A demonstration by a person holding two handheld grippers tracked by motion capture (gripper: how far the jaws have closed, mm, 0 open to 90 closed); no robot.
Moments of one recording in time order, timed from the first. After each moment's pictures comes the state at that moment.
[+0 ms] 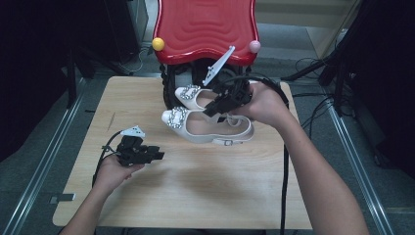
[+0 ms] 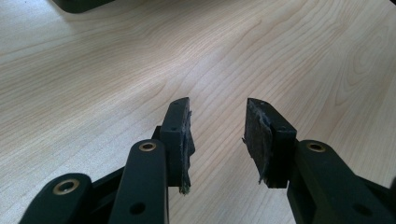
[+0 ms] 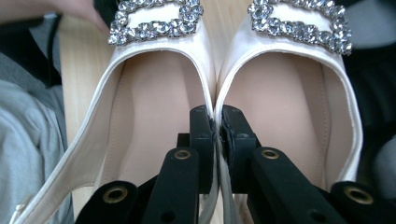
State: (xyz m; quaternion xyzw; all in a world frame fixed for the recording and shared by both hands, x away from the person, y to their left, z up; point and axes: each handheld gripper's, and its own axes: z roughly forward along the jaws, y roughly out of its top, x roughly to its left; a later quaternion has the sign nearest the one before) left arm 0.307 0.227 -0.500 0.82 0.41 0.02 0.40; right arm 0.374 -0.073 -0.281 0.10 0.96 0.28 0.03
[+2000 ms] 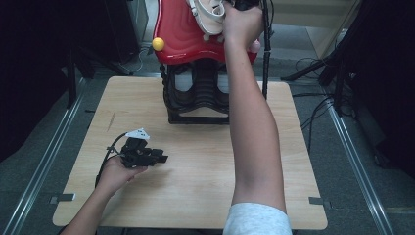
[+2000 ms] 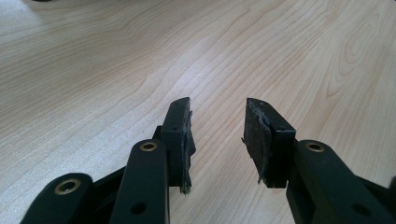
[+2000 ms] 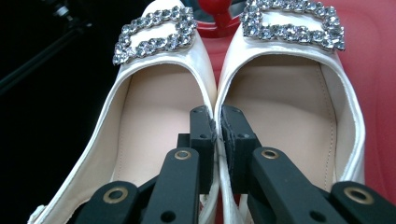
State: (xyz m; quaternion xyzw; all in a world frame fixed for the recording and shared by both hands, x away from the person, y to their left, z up) left arm 0.307 0.218 -0.507 0.83 0.40 0.01 0.40; right arm 0.512 -0.074 -0.167 0.54 0.62 0.54 0.15
